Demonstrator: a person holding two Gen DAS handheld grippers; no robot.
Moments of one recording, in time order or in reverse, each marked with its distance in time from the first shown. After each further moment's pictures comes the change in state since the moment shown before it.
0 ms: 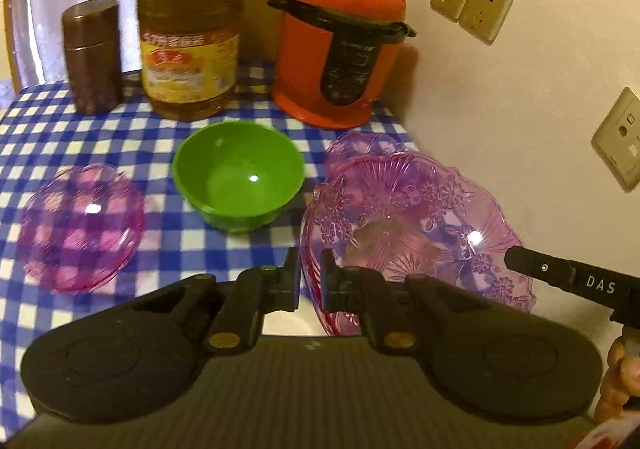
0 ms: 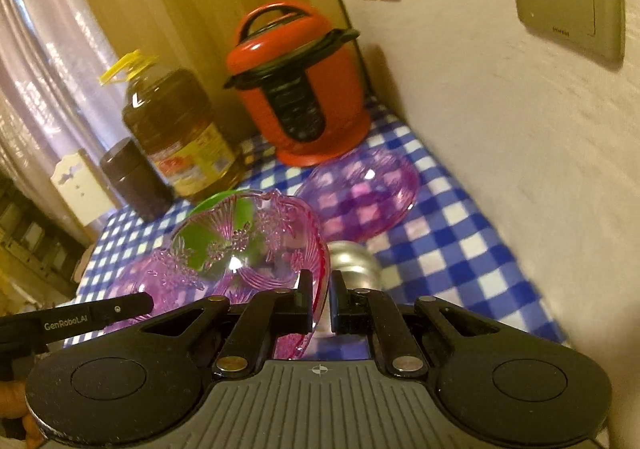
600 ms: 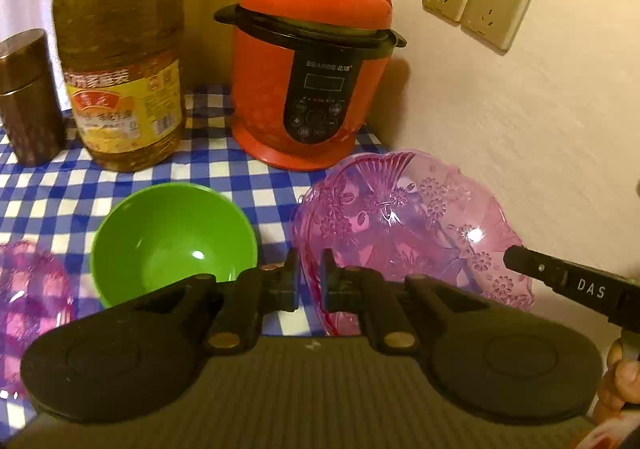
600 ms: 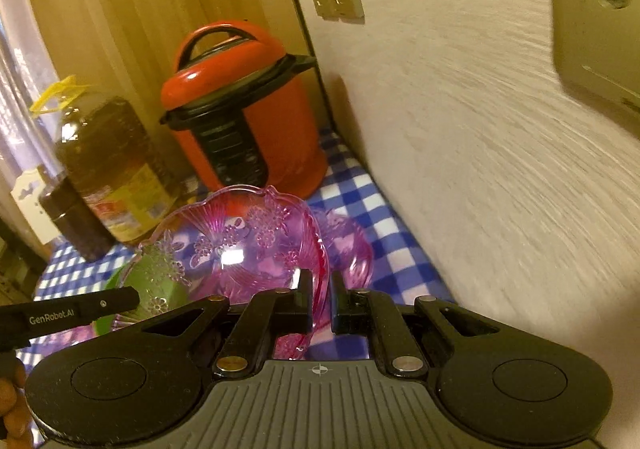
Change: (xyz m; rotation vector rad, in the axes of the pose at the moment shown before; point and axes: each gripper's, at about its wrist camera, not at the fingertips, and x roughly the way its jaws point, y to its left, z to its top) left arm 0.102 -0.033 0.061 0.053 -0.029 -0.019; right arm 0.079 -0.048 0.063 -0.032 -0.060 -0.101
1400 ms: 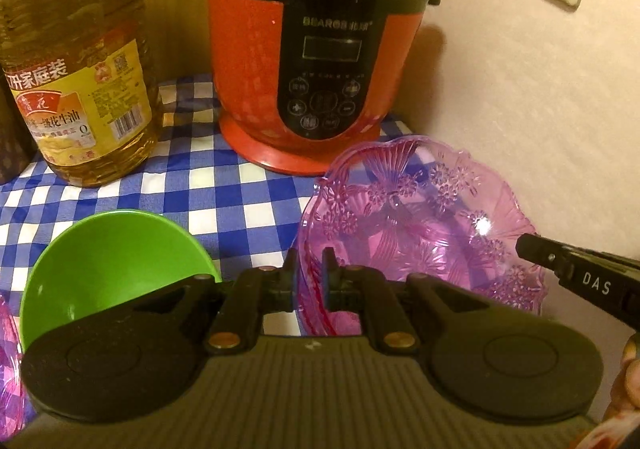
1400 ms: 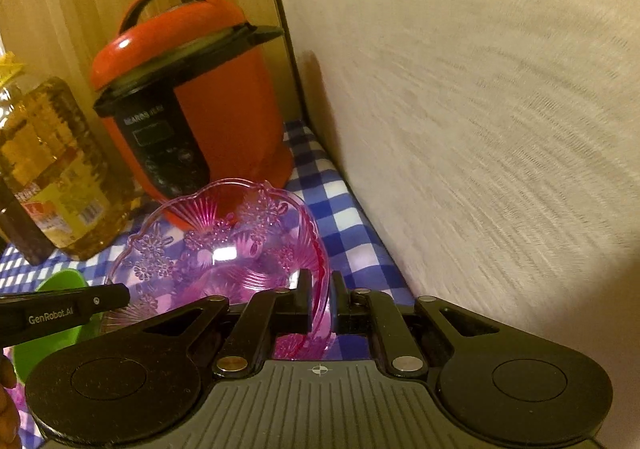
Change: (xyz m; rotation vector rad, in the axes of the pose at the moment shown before) left arm 0.103 -0.011 0.015 0.038 0.038 0.082; right arm 0.102 -0.029 0.017 -0.044 0.013 -0.066
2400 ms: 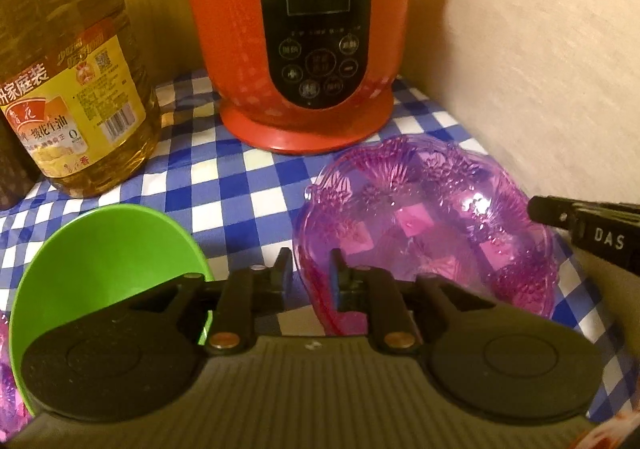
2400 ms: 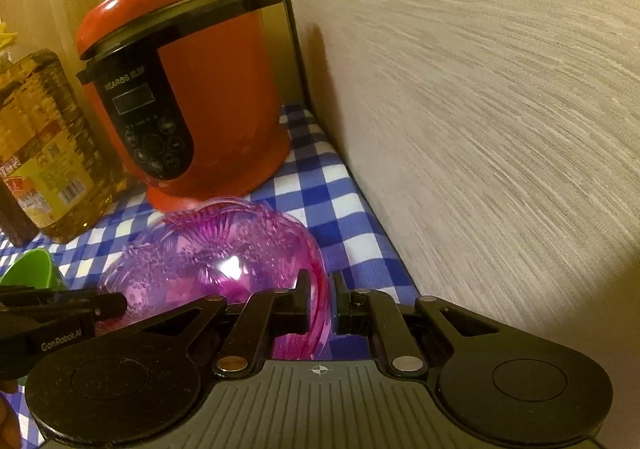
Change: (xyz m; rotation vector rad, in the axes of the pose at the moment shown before) left arm 0.028 -0.009 -0.017 0.118 -0.007 0.079; right arm 0.037 -0.006 -0.011 -0.038 0.004 0.004
